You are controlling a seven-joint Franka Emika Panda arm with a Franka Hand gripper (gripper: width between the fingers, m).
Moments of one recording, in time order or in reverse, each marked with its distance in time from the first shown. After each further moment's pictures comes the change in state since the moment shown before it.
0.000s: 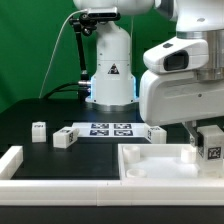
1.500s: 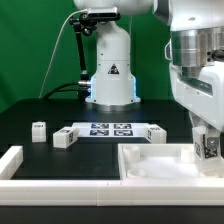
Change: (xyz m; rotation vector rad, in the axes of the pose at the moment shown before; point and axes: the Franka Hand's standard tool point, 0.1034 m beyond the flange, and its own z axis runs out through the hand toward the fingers) arm -0.011 0.003 0.002 0.045 0.070 1.628
